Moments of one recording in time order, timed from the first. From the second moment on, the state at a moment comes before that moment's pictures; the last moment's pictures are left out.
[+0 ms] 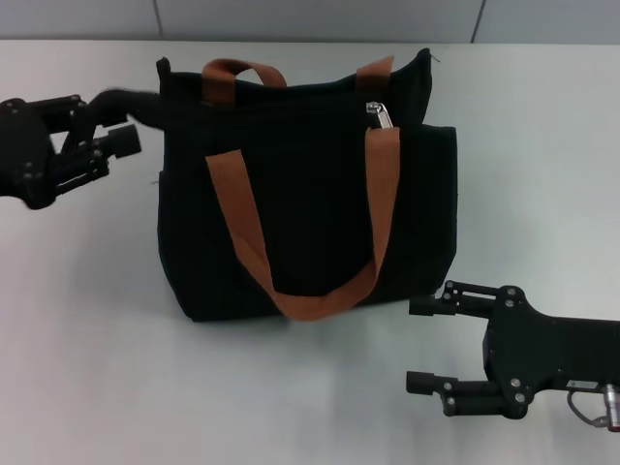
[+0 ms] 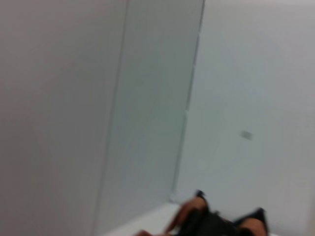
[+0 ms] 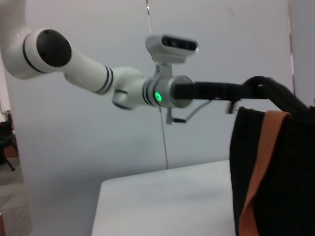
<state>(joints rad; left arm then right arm) -0.43 -1.95 0.50 0.68 1.84 1.86 -1.32 0.40 2.07 -0.88 -0.43 -1.84 -1.77 0.88</state>
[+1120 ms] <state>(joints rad) -0.35 -1.94 0.61 0.80 1.64 2.01 -1.40 0.45 2.08 -0.88 -0.40 -1.85 -1.67 0.90</state>
